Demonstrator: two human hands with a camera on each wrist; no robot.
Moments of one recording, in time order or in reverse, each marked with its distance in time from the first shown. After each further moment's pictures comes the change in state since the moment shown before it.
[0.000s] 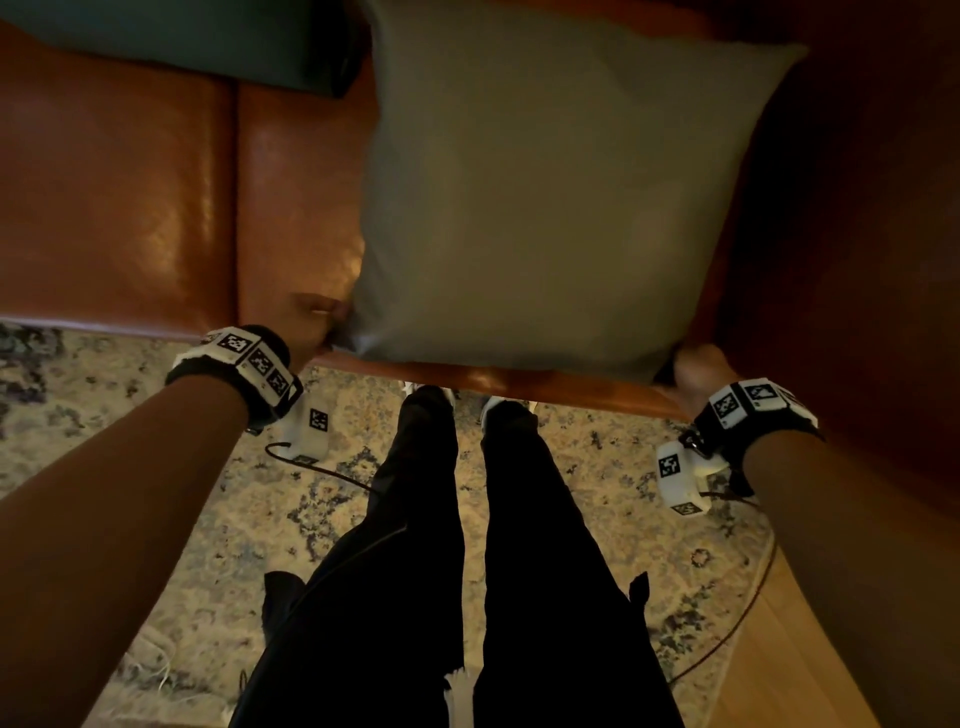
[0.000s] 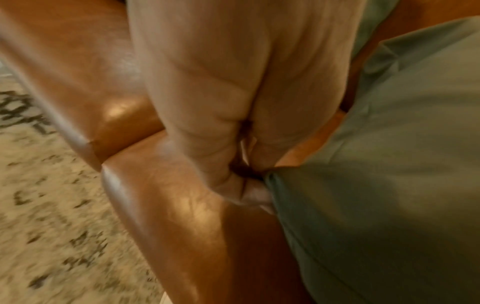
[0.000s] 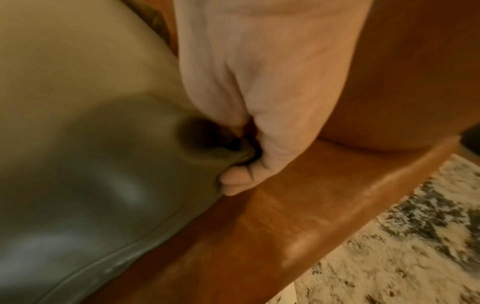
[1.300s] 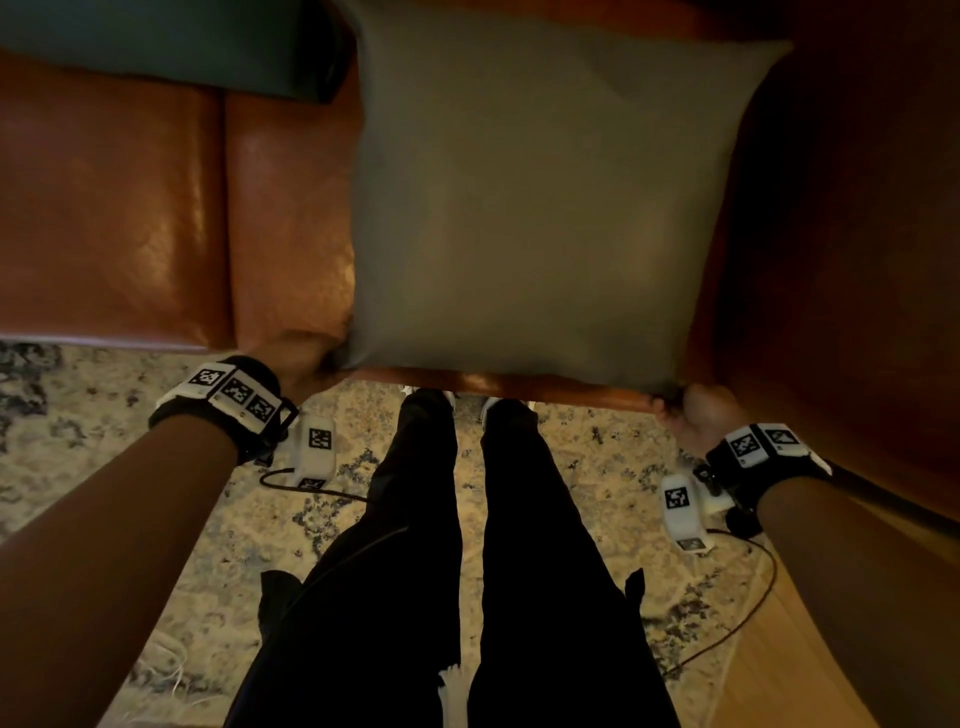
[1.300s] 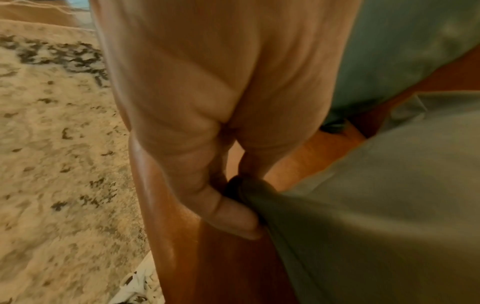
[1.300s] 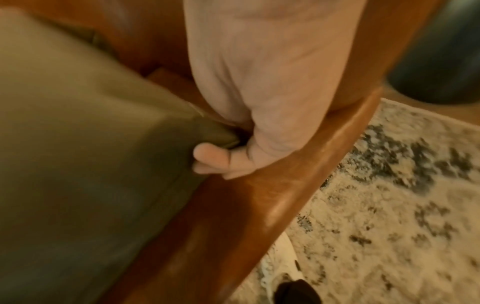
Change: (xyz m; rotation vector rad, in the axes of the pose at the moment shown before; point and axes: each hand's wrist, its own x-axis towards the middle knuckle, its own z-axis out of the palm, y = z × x) left_hand -0.038 0.014 0.019 -0.568 -0.121 -0.249; right_hand -0.013 0.033 -0.015 0.322 -0.008 0.209
